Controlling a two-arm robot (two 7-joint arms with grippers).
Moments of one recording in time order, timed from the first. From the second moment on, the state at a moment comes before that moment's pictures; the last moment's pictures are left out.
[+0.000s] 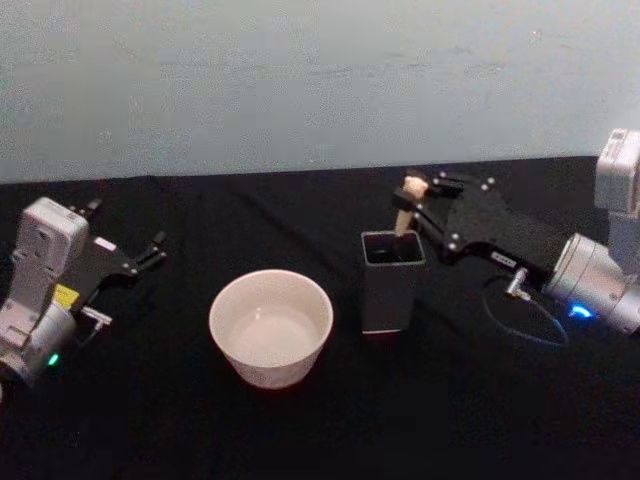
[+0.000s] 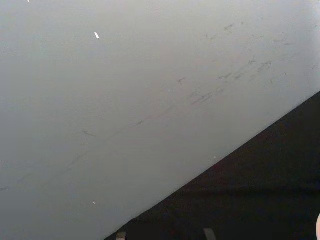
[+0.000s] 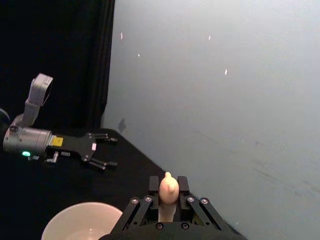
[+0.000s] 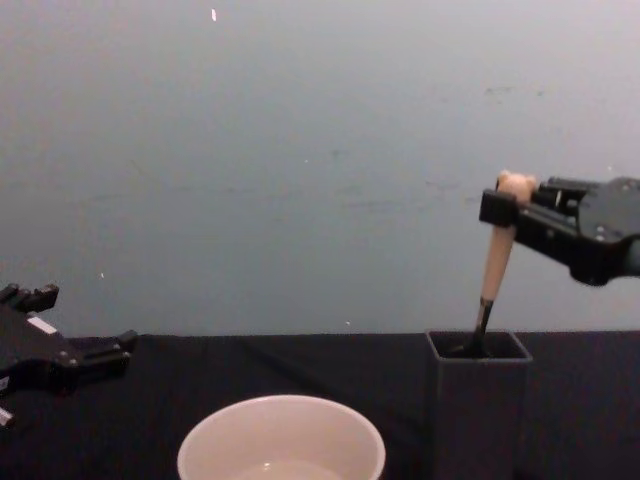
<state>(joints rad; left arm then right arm) -0.20 0.60 0.45 -1.41 -0.25 -0.12 0.03 0.27 0.54 -0.37 -1.50 0.50 -0.22 0.68</state>
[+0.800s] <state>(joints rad) -0.20 0.60 0.45 -1.41 -0.25 -0.12 0.03 0.31 0.49 -0.42 -1.37 0.44 -0.20 0.65</state>
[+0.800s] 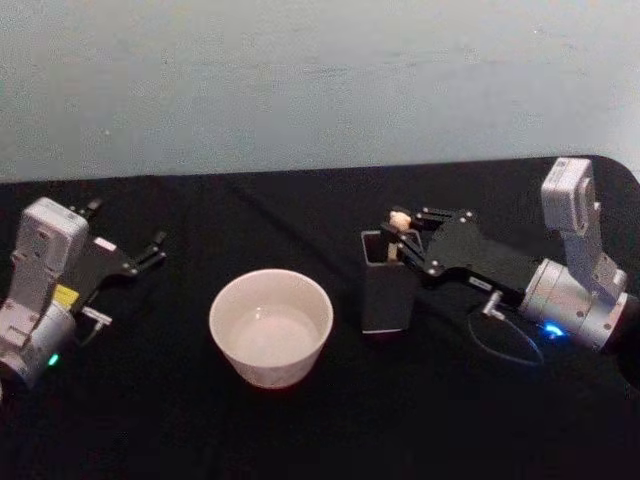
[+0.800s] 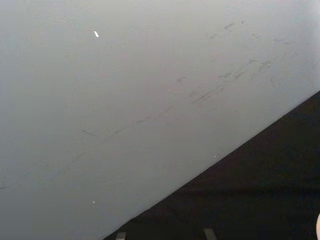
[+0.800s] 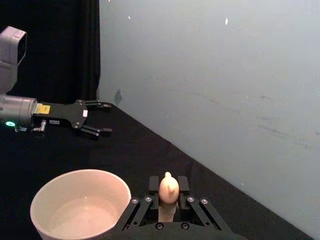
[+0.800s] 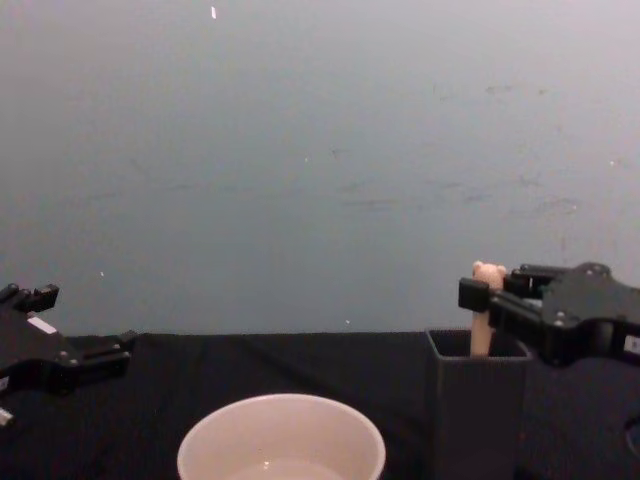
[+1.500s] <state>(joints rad) -0.20 0.60 0.45 -1.41 -0.25 -0.12 0.03 0.31 0.48 -0.43 -1.34 0.43 -0.18 0.64</state>
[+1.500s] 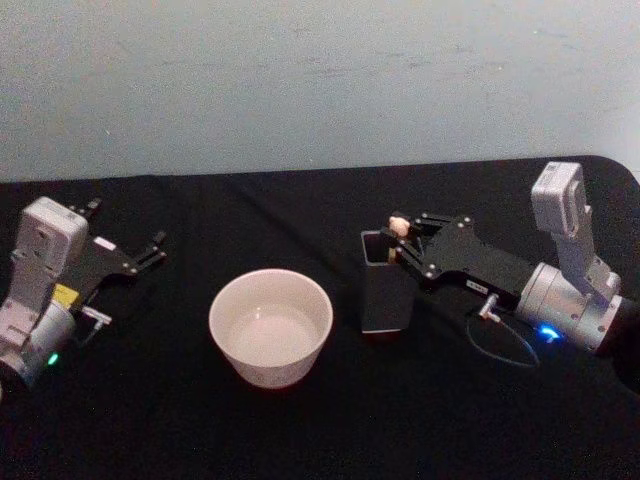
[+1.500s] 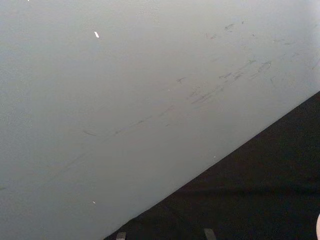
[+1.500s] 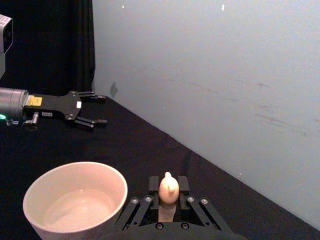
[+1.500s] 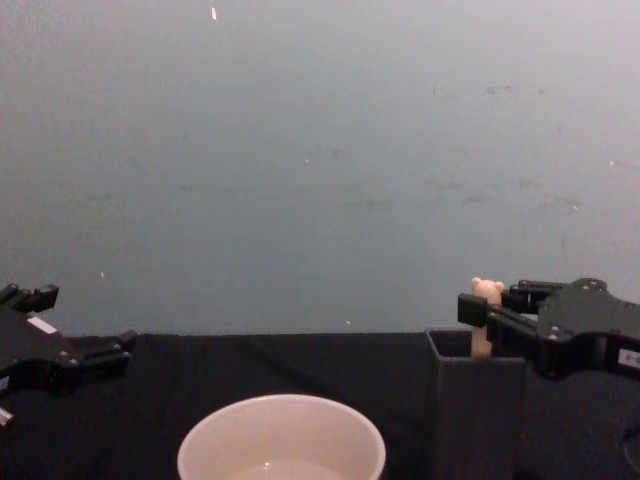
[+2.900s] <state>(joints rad) -0.20 0.60 0.45 -1.41 -0.25 -0.12 0.03 0.31 0.48 -0.41 -1.37 0.43 -0.21 0.62</state>
